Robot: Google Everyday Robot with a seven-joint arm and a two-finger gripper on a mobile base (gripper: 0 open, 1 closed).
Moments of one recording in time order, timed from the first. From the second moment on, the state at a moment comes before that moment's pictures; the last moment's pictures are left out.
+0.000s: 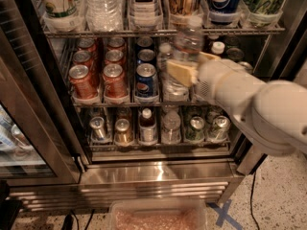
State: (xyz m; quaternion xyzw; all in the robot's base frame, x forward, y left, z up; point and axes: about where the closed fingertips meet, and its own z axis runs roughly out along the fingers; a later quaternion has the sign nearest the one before) arm 0.584 -0.104 0.951 -0.18 0.72 0.12 0.66
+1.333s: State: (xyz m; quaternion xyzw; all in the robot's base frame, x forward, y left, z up) arm 0.573 -0.093 0.985 -0.20 0.74 0.22 0.60
